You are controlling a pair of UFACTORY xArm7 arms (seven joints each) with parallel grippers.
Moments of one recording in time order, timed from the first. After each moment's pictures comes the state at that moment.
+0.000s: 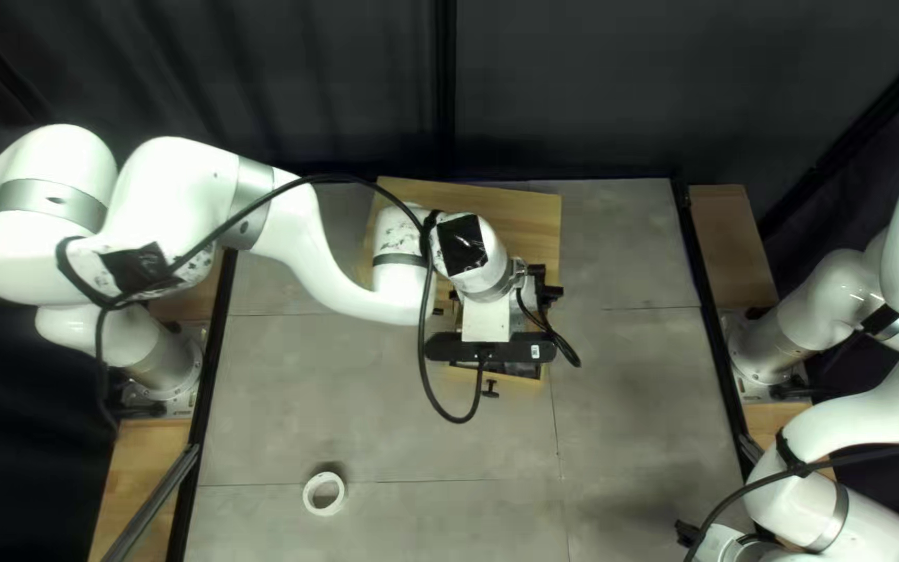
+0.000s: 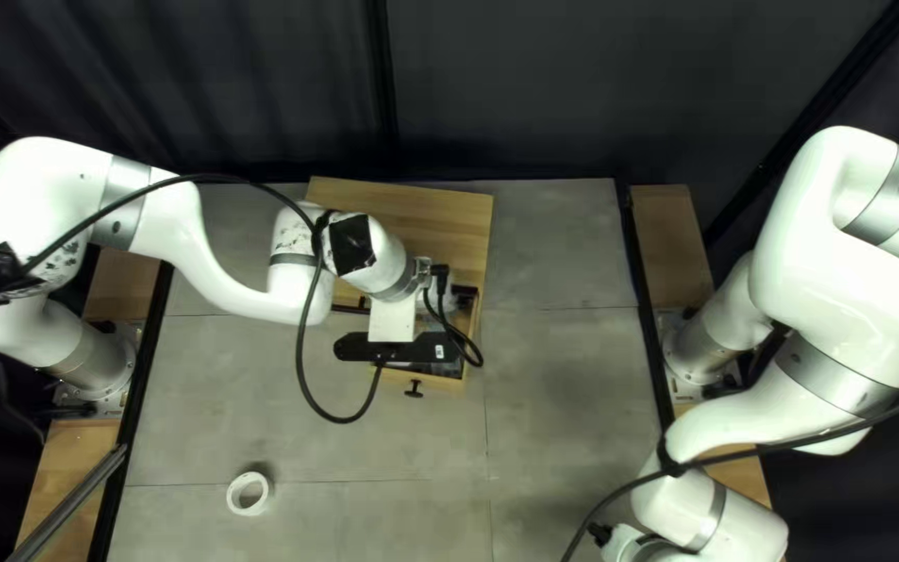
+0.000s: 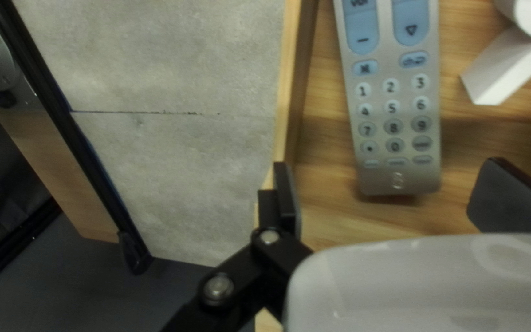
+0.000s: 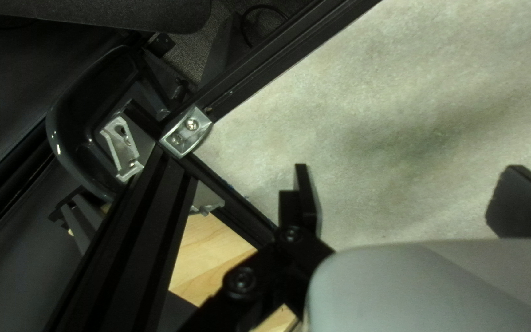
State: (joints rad) left arm -0.11 0.32 0.13 1.25 0.18 0.63 1.56; right arm 0.95 0.06 0.06 0.83 0.00 0.94 0.10
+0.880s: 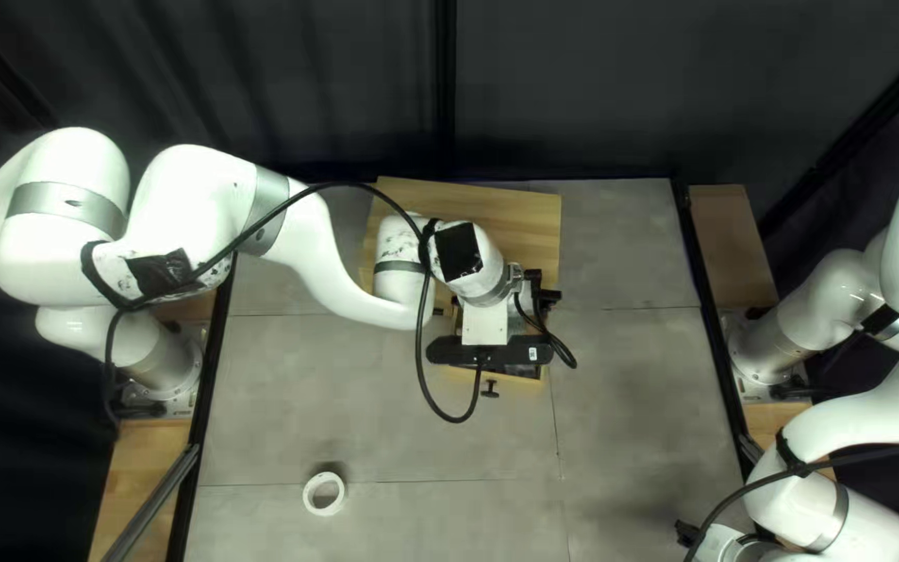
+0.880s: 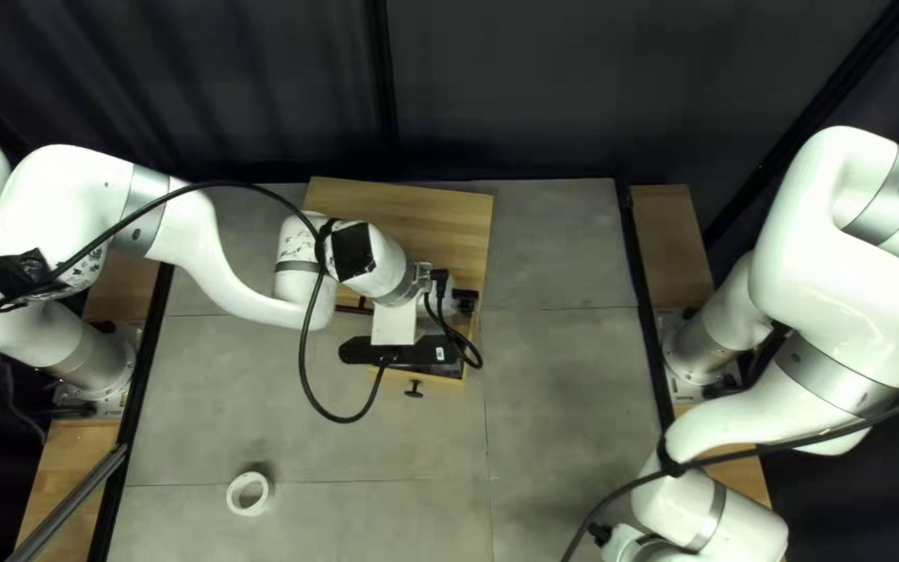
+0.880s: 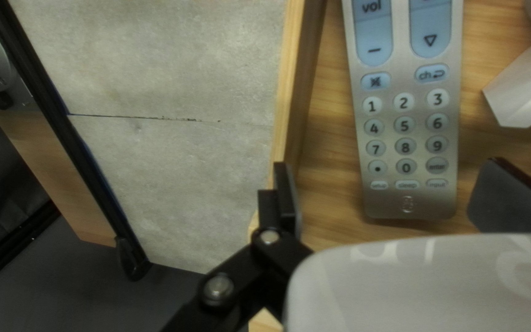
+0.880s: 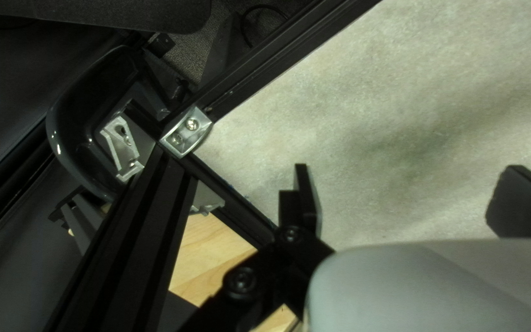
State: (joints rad) left arm -0.10 0.30 0.13 1.15 0.18 0.50 1.57; right arm 0.95 0.06 0.06 0.83 0.00 0.94 0.10
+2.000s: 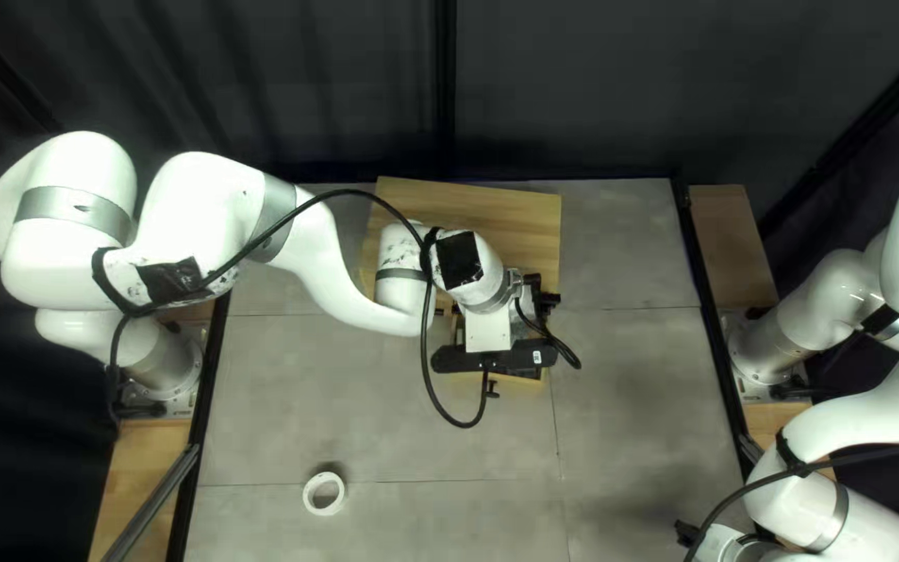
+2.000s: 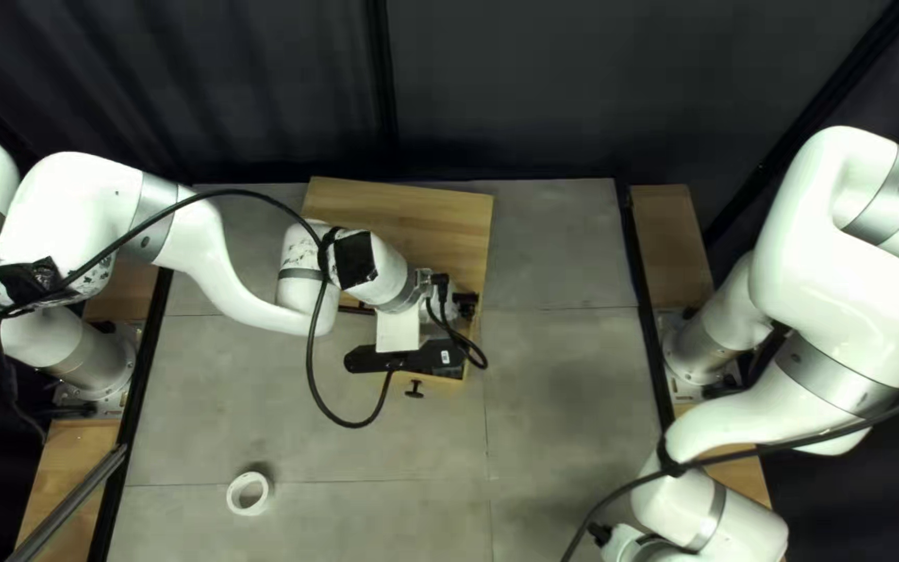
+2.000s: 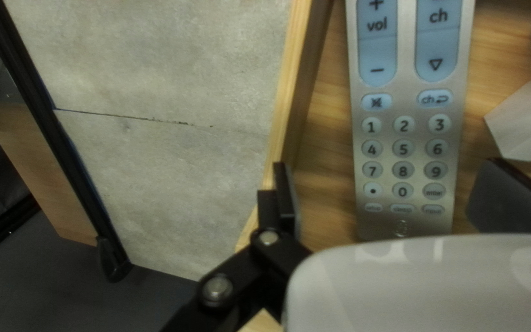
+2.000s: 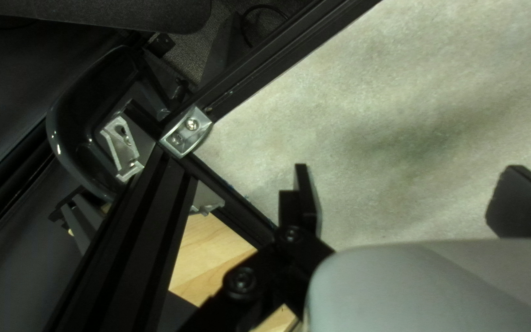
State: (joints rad) left arm -0.13 0.33 0.15 1.18 0.19 0.52 1.46; right arm 0.95 0.06 0.06 0.83 0.00 0.94 0.10
